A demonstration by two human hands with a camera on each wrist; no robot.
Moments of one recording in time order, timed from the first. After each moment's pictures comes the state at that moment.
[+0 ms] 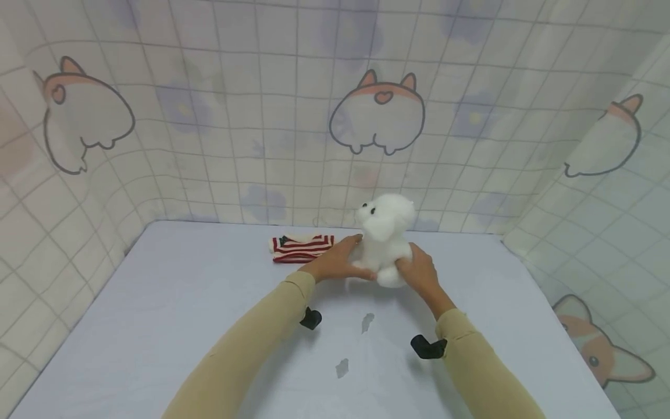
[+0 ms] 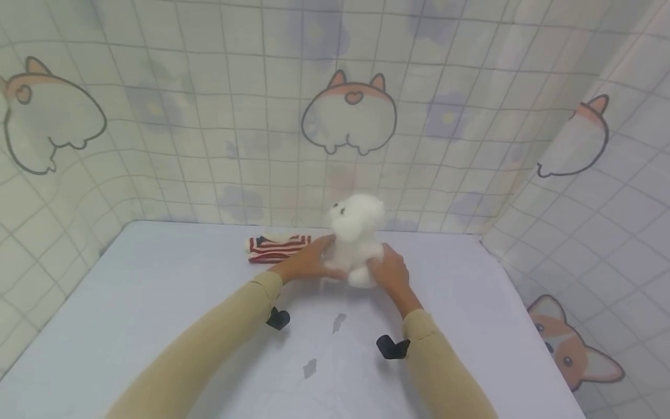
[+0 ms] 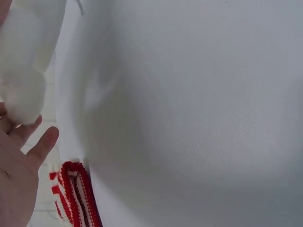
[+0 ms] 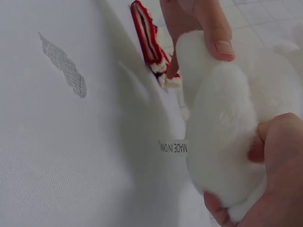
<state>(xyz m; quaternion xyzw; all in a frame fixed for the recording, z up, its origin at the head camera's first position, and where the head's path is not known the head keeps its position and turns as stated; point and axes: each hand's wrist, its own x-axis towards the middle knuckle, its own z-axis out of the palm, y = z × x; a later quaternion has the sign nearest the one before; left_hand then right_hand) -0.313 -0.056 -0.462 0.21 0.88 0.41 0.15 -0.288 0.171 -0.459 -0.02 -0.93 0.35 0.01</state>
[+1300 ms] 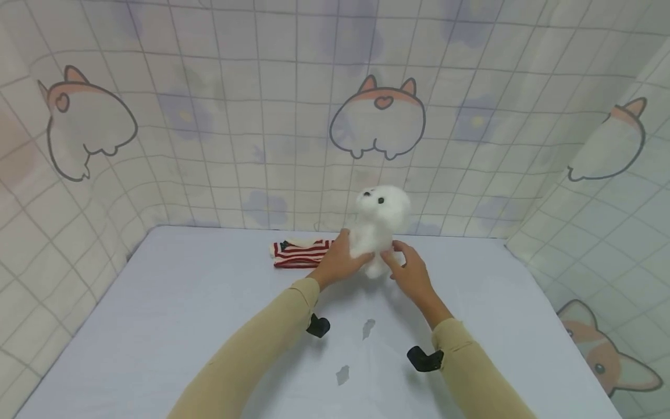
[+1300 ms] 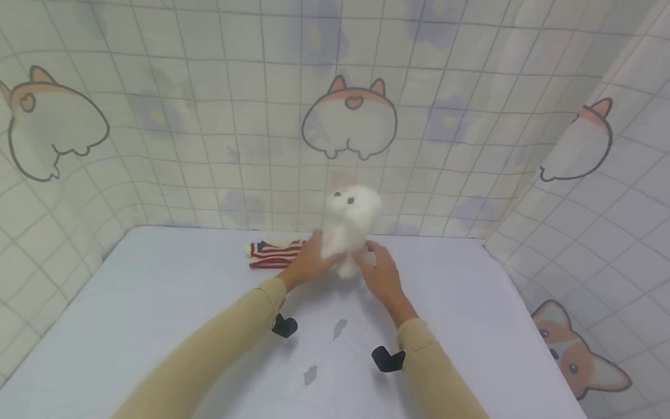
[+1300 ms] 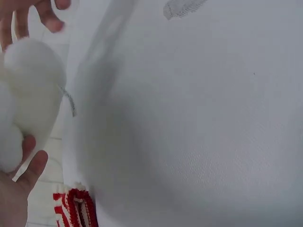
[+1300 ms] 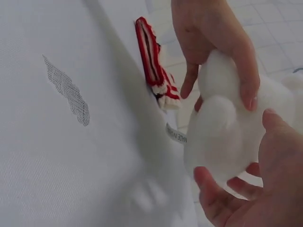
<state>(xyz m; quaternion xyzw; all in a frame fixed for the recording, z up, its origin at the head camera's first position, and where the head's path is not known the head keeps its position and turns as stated) -0.310 -0.042 -0.455 0.11 0.89 0.45 0.03 -0.280 0.151 -0.455 0.03 -0.90 0.44 0.02</state>
